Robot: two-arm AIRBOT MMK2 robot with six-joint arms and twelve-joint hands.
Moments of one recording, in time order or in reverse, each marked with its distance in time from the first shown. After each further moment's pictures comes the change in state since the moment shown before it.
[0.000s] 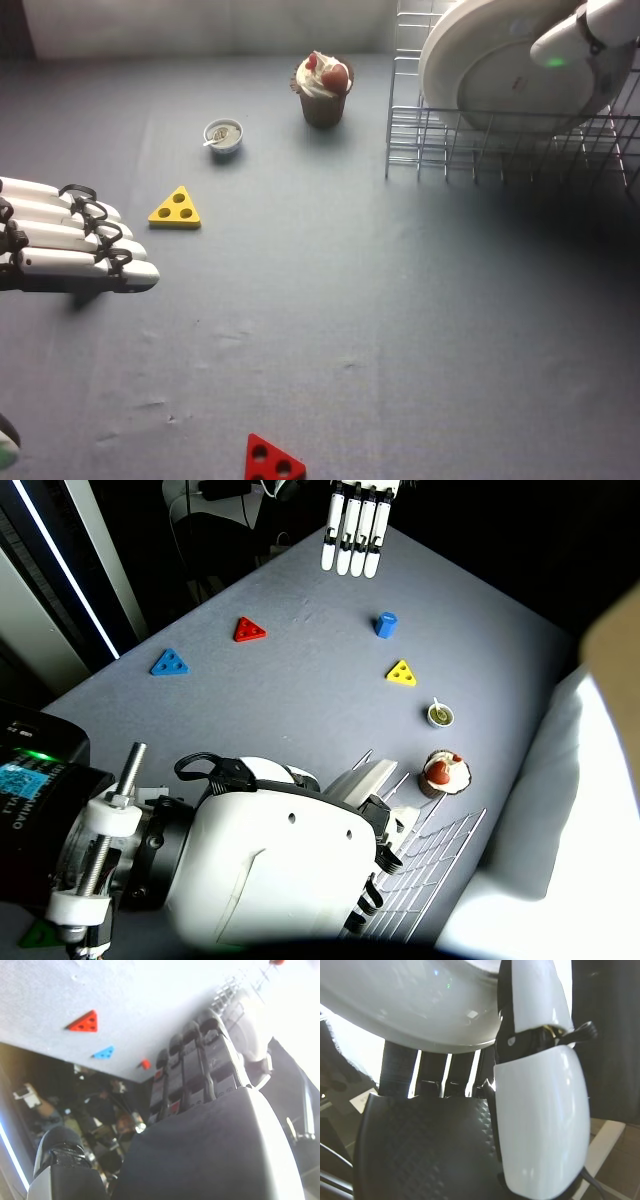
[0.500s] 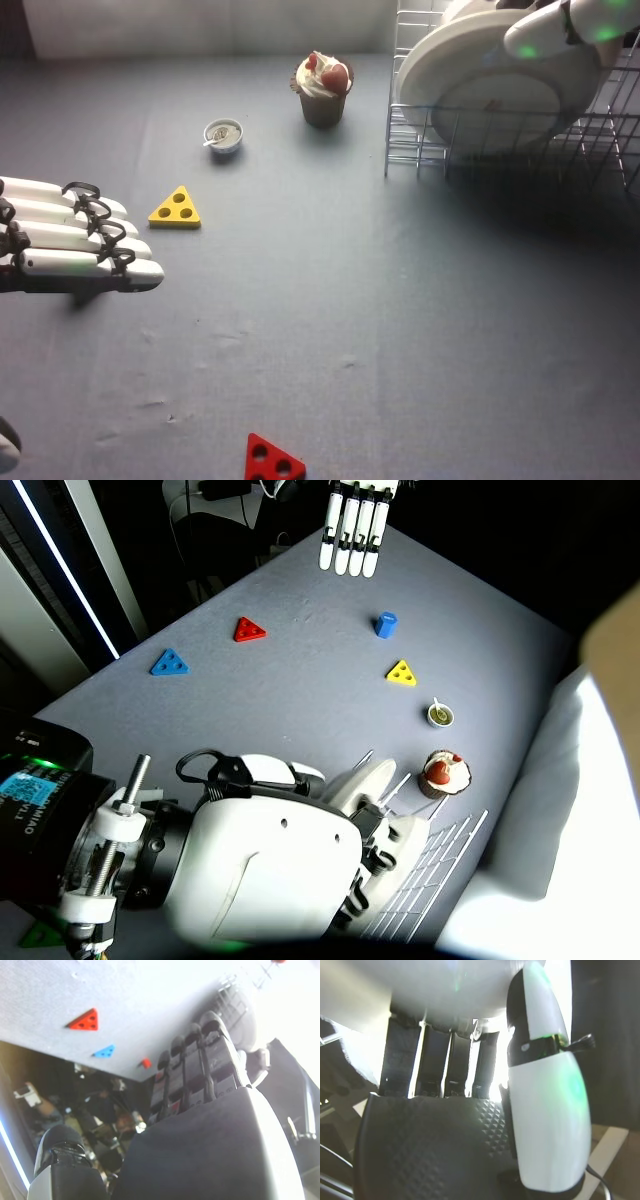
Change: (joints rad) left arm 0.000 0.000 -0.005 -0.001 -0.003 0.000; right arm -0.018 -0.004 0.001 0.006 0.014 0.005
